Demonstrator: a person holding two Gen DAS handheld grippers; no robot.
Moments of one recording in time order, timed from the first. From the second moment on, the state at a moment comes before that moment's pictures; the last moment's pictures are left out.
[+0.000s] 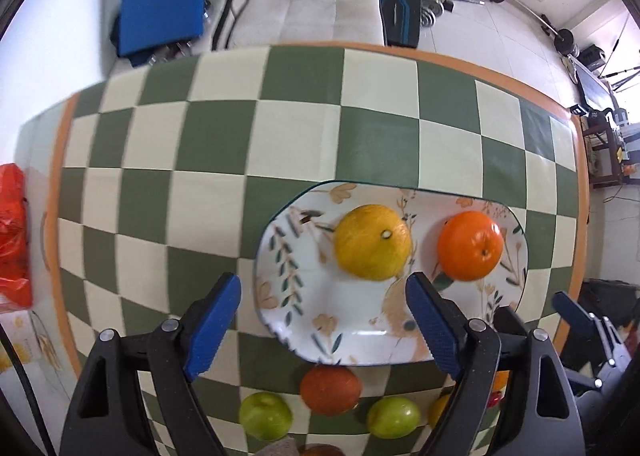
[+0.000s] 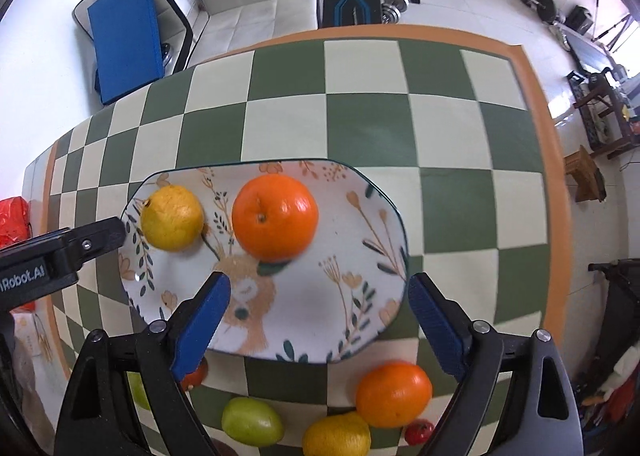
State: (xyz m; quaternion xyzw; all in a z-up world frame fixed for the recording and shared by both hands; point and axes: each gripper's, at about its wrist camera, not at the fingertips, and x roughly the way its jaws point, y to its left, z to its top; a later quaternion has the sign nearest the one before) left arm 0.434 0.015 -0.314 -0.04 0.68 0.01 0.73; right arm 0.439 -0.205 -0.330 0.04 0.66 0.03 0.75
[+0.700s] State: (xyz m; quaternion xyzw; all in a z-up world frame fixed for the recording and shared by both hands) left arm 0.323 -0.005 -0.195 -0.01 0.57 0.02 0.82; right arm 0.310 -0.190 -0.195 0.02 0.57 0.00 0.82
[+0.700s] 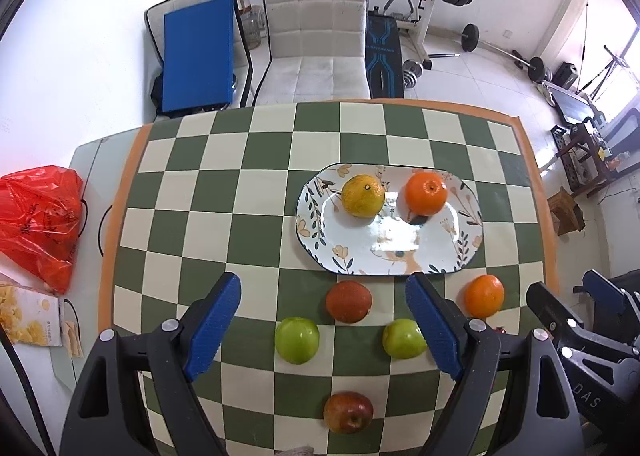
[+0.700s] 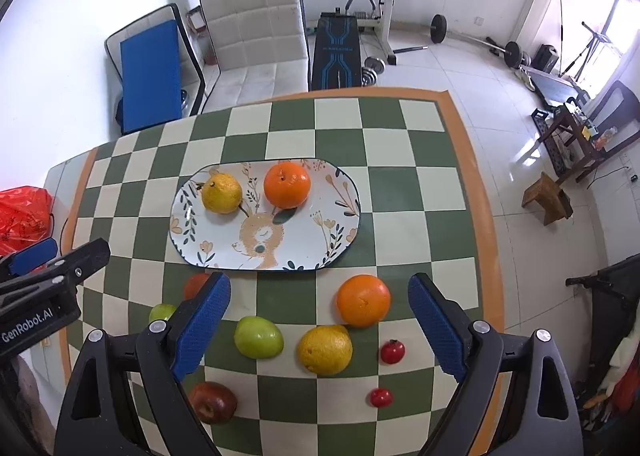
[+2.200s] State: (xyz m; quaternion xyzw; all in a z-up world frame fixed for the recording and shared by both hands) left arm 0.224 -0.048 -0.409 -0.01 0.78 -0.03 0.63; right arm 0.267 -0.209 -0.391 0.09 0.73 0.05 0.67
